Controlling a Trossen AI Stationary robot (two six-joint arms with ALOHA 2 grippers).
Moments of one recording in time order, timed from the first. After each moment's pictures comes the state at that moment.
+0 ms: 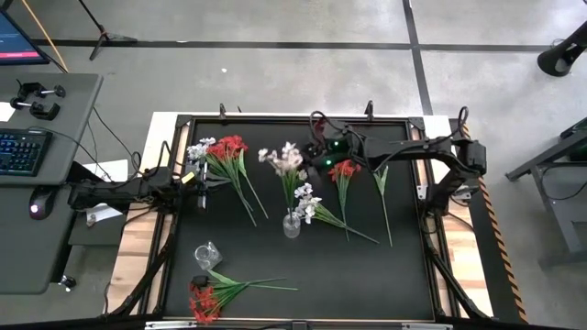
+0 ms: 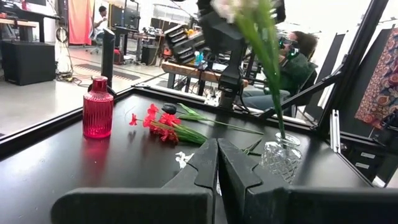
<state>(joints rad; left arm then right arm) 0.02 0.02 0.01 0.03 -0.14 -0.18 -0.22 1.65 1.14 0.27 -0.57 0.47</state>
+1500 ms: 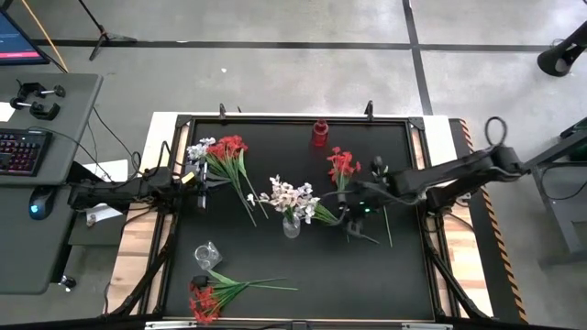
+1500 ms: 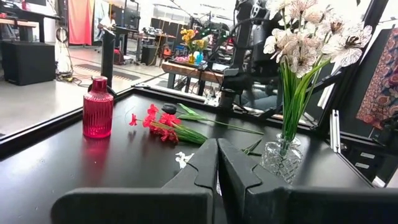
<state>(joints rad) 0.02 0.02 0.01 0.03 -0.14 -0.18 0.16 1.36 0.94 -0.53 -0.06 0.37</state>
